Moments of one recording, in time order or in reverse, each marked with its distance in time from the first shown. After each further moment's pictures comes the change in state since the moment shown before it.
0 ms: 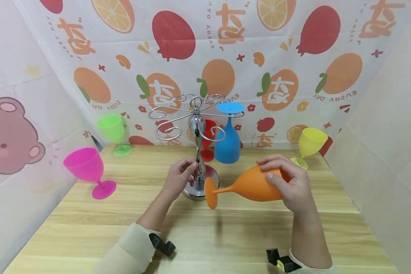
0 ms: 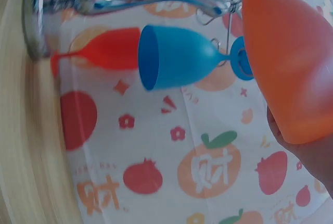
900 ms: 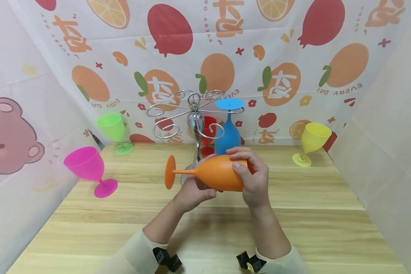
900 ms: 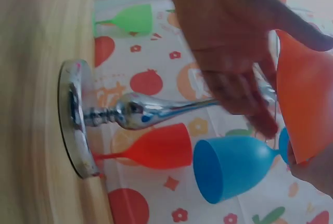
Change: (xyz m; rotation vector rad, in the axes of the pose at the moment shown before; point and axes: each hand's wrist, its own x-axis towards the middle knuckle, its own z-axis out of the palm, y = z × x) left_hand -0.031 0.036 0.049 -0.260 -0.435 0.135; right_hand 0.017 0.029 0.082 0.154 0.288 0.114
